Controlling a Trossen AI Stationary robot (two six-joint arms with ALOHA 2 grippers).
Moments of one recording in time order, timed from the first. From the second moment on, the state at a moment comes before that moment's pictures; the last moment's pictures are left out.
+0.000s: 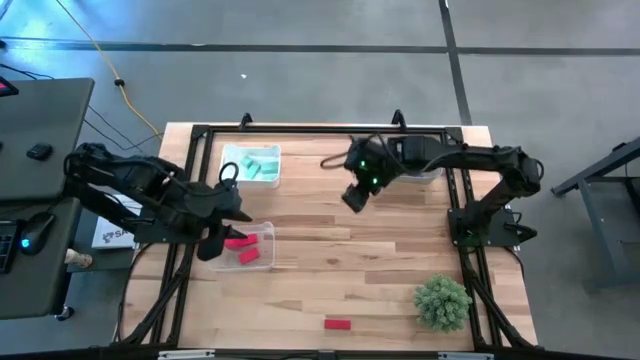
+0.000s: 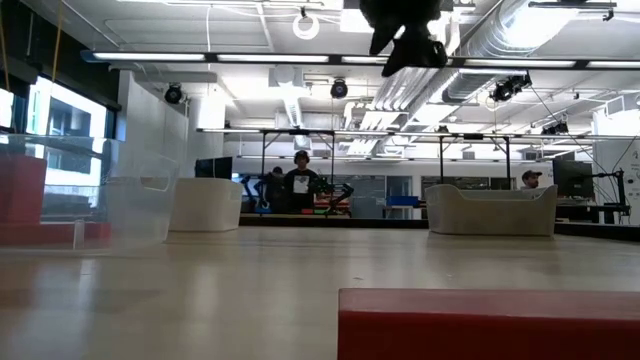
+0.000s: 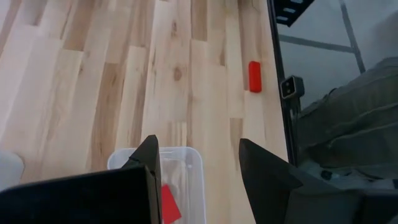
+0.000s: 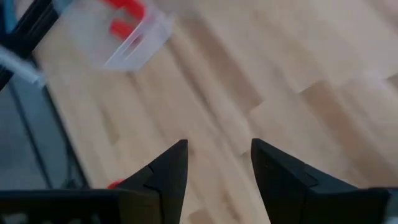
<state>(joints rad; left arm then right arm) -0.26 1.09 1.35 -1.10 -0.07 -0.43 -0.12 1.58 1.54 -0.98 -0.16 0.58</state>
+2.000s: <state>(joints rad) -0.31 1.18 1.35 -1.18 -0.48 -0.71 0.64 2.03 1.54 -0.60 0.12 0.53</state>
